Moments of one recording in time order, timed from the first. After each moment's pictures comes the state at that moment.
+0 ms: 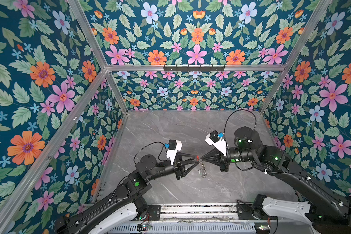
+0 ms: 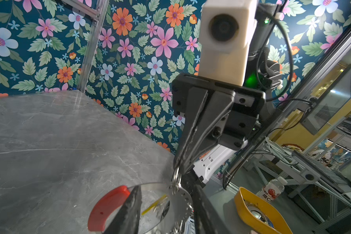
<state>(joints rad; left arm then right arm) -0.94 0.72 0.65 0.16 0.41 -0.52 0.88 1.09 1.33 -0.74 -0.52 0.02</state>
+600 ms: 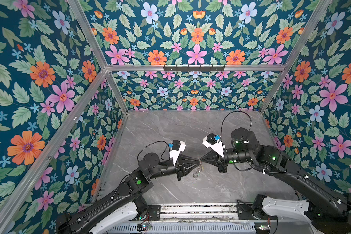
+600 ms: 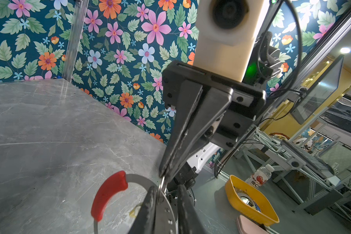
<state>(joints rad) -0.94 0.75 0.66 0.15 0.49 -0.52 0.90 1.11 1.33 -0.76 -0.47 -0.02</state>
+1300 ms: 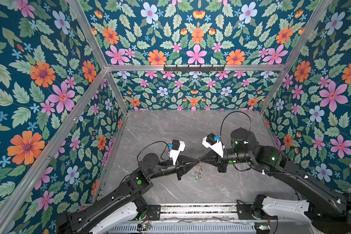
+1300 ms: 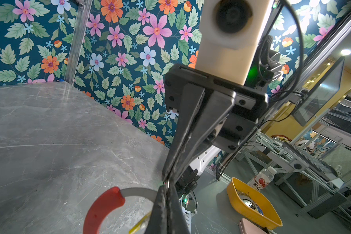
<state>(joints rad) -0.94 0.75 0.63 0.19 0.48 -0.52 0.90 1.10 1.31 -0.72 -0.46 0.00</state>
